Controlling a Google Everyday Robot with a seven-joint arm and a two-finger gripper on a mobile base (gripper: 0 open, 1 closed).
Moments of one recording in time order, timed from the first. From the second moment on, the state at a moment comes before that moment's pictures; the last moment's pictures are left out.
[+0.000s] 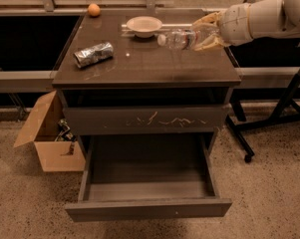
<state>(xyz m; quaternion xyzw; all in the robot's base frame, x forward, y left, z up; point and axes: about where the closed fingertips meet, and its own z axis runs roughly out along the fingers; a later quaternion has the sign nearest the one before) 0.726 -0.158 0.941 -0.71 0.47 -0.01 0.53</state>
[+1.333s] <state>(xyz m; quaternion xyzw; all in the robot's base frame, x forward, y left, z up) 0.766 -0.126 0.917 -0.71 0.50 0.02 0.50</state>
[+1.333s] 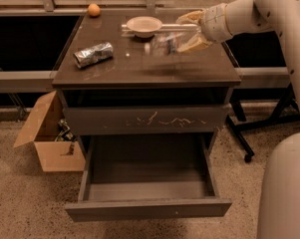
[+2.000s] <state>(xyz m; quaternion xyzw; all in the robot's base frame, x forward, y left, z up) 0.772 -0.126 0.912 -0.71 0.51 0.03 0.49</state>
